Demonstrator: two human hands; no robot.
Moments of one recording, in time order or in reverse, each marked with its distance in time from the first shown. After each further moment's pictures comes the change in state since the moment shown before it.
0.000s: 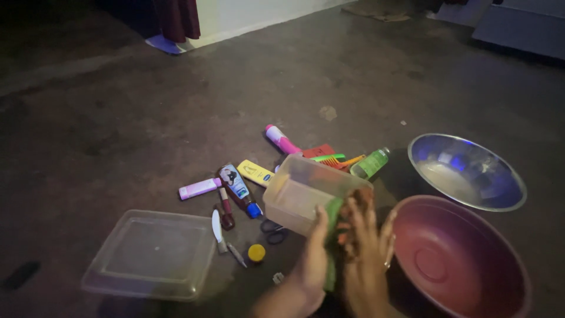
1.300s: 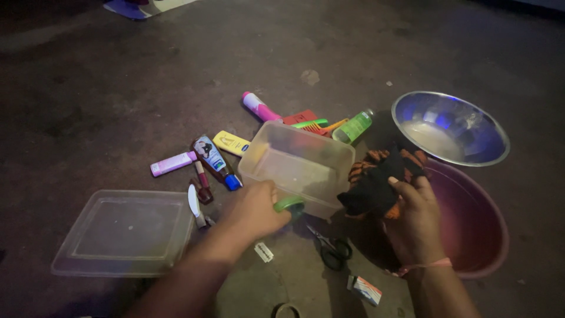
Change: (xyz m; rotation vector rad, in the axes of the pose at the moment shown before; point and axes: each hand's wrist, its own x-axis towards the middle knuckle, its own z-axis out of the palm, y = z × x) left_hand 0.007 0.071 -0.036 1.813 0.207 0.011; right_hand 0.034 0.058 -0.065 1.383 0.104 0.661
